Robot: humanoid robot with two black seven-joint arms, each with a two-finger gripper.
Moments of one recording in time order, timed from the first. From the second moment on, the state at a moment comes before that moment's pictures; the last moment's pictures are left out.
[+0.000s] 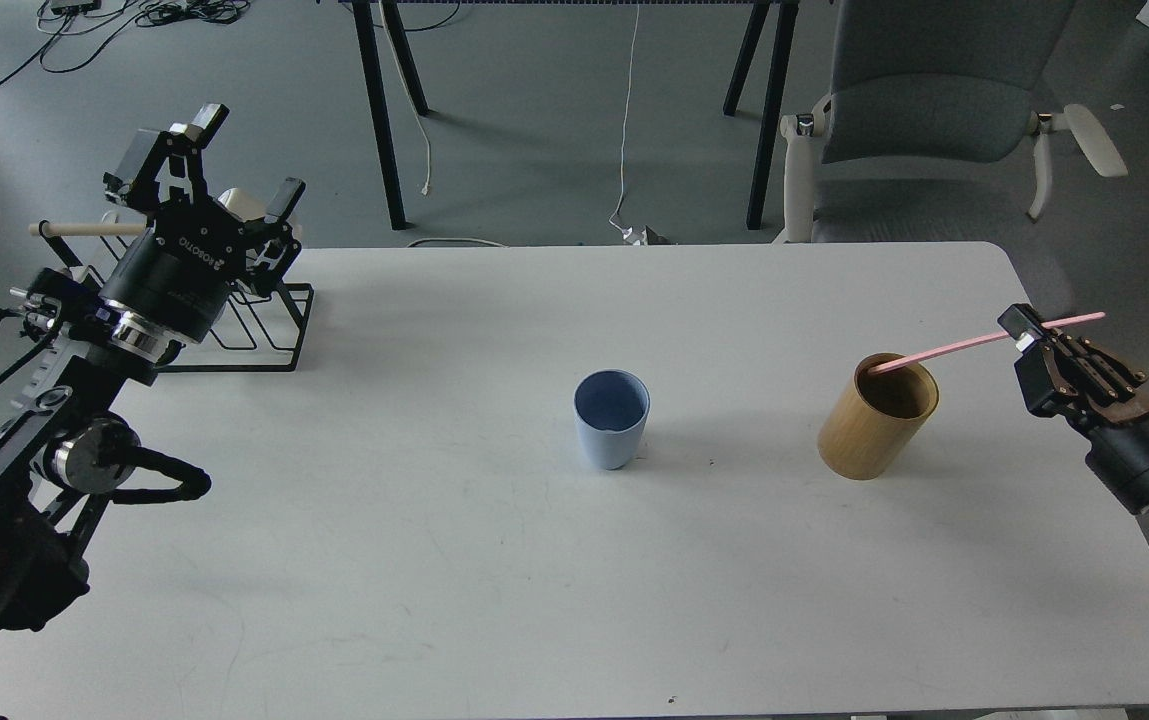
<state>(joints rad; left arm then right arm) -0.44 0.38 -1.13 -0.96 0.65 -0.49 -0.49 0.08 -0.87 0.92 1.34 -1.58 -0.49 0.49</state>
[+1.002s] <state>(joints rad) -0.45 0.34 -1.12 -0.86 0.66 -0.49 -0.49 1.05 -0.70 0.03 1.27 -1.47 -0.49 0.49</state>
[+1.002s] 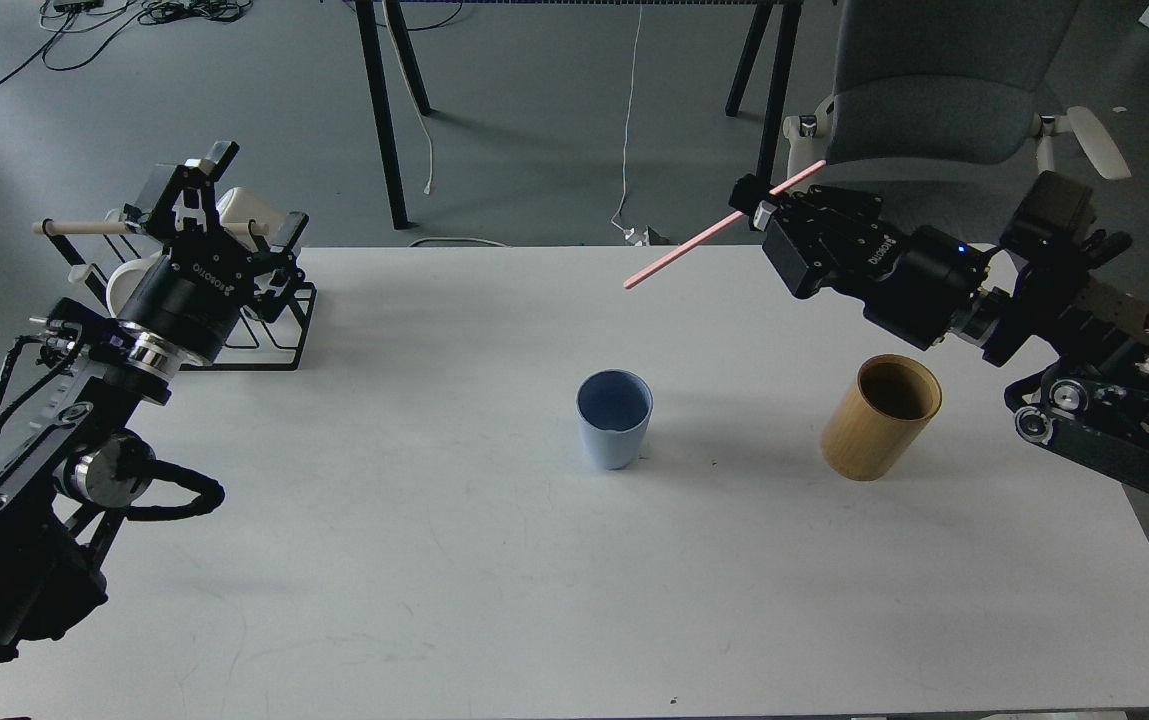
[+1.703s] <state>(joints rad) -0.45 0.34 -1.12 -0.84 0.66 -0.49 -0.49 1.14 -0.75 -0.15 1.34 -1.57 -0.49 0.49</state>
